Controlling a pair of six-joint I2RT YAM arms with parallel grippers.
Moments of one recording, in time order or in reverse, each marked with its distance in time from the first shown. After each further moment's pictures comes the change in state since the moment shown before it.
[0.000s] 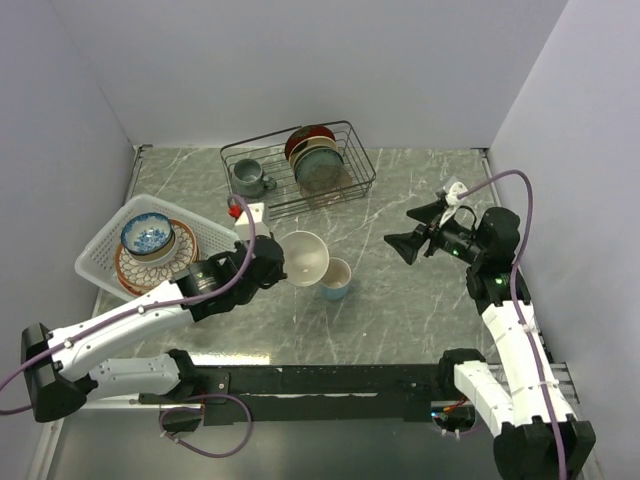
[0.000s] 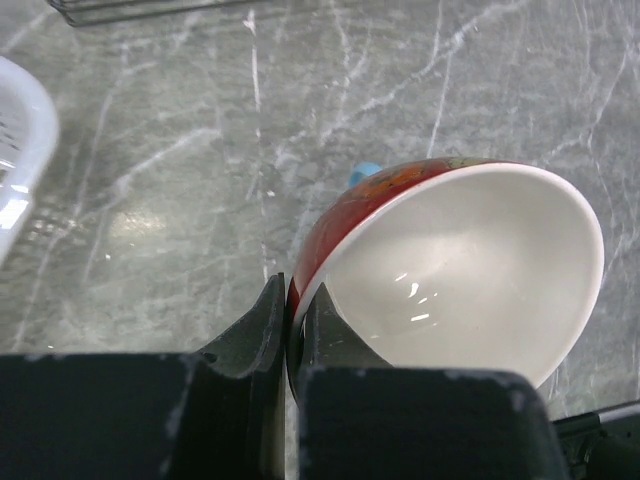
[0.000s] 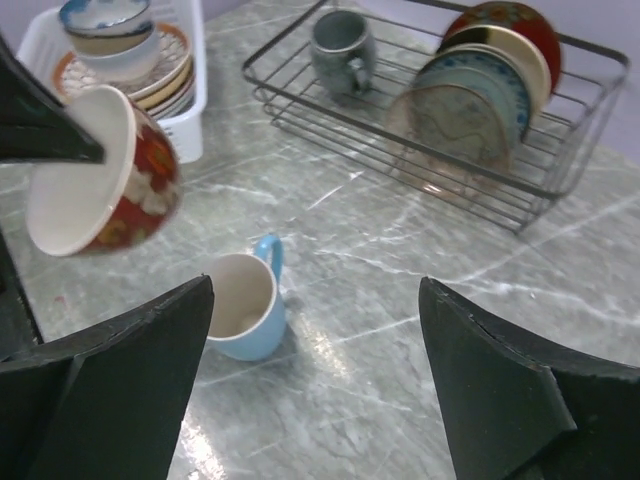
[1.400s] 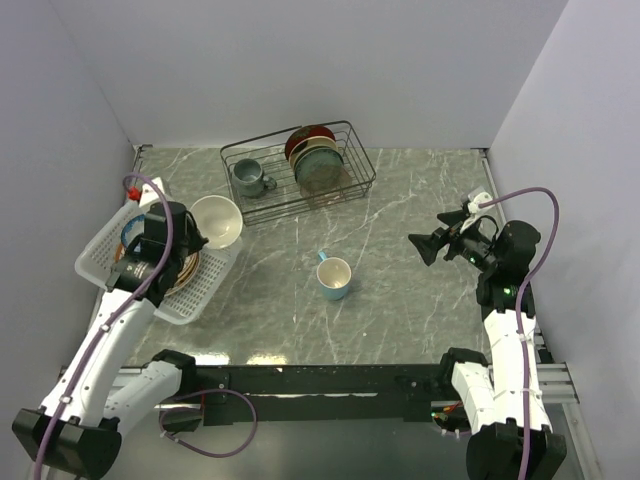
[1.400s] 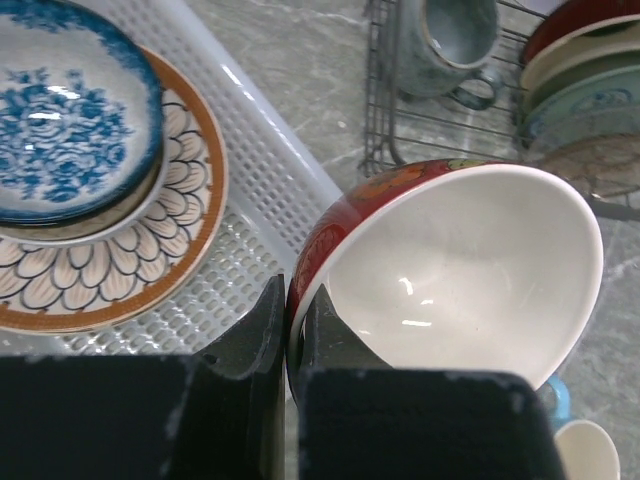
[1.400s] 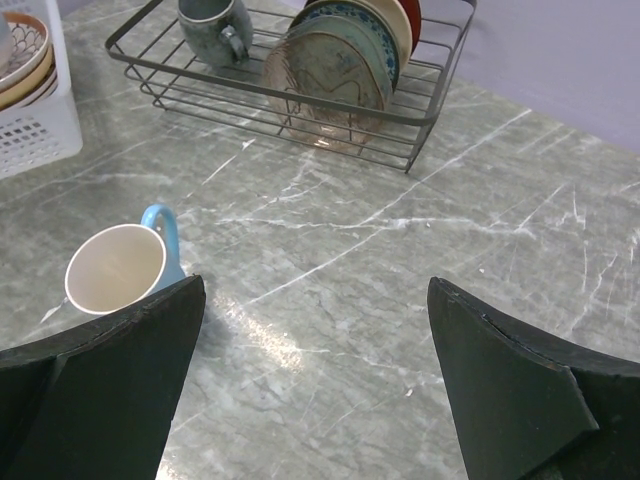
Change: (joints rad) left arm 0.734 -0.203 -0.046 -0.028 0.224 0.235; right arm -0.270 -0.069 -0.110 0.014 -0.025 -0.063
